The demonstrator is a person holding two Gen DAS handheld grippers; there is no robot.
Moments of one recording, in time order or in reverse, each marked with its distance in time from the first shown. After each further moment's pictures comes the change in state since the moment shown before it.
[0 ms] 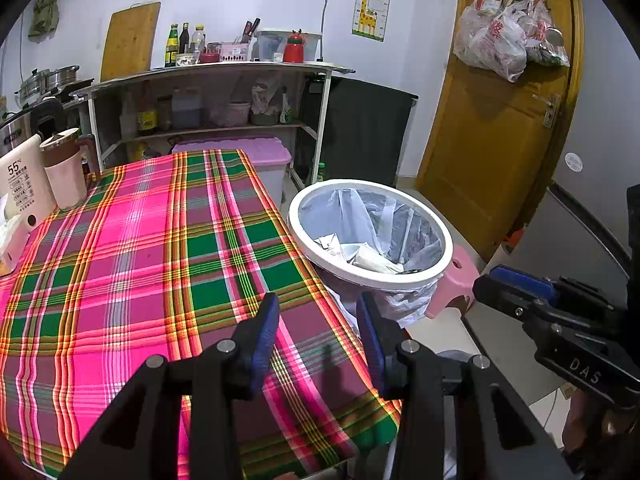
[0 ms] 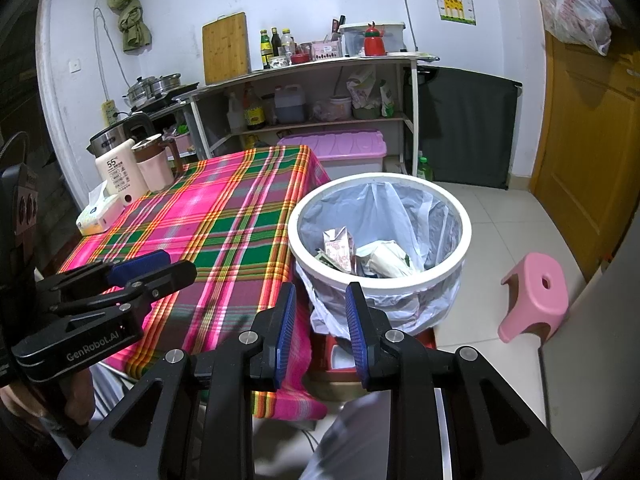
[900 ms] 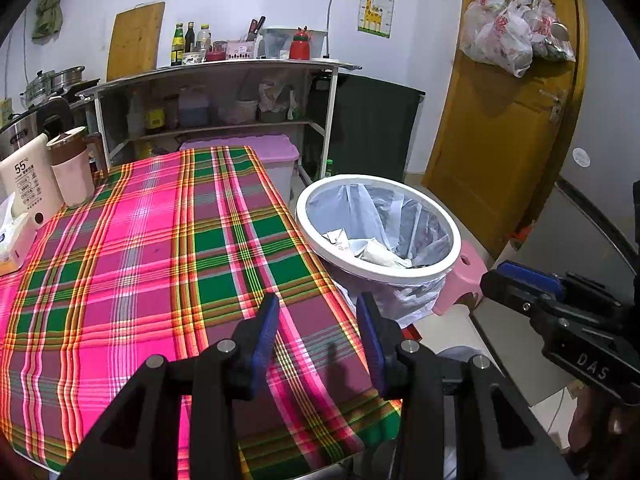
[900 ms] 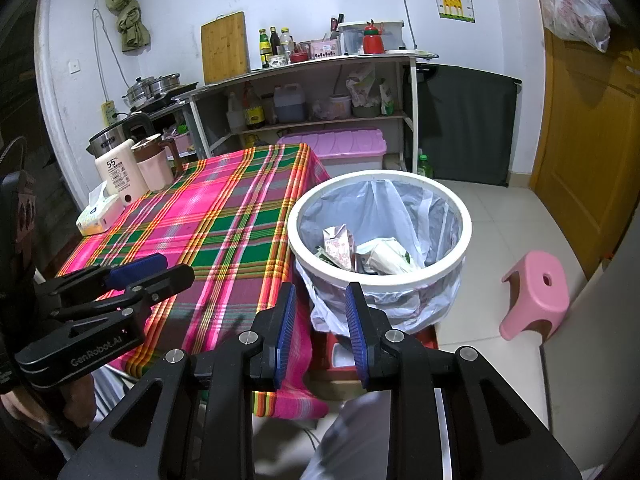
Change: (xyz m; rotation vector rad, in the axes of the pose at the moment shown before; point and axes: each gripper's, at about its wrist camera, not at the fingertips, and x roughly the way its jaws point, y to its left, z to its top) left arm 0.000 0.001 -0.003 0.000 0.010 0.030; right arm -0.001 0.000 -0.001 -0.001 0.000 0.000
